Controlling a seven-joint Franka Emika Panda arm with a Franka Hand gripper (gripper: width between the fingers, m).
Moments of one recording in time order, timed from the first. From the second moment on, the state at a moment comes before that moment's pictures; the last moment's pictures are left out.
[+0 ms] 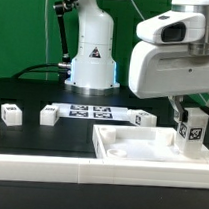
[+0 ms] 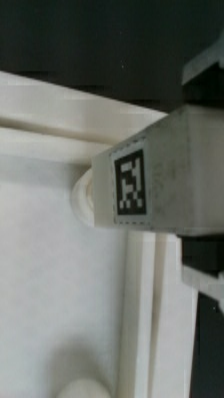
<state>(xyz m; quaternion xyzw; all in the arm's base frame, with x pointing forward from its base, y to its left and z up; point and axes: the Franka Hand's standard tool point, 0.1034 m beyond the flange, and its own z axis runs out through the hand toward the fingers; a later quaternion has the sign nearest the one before) 0.632 0.115 0.091 -0.99 -0.09 0.03 0.05</state>
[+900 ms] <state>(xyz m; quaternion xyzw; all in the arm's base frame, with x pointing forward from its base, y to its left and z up) 0.632 0.115 0.091 -0.97 0.24 0.02 0.05</state>
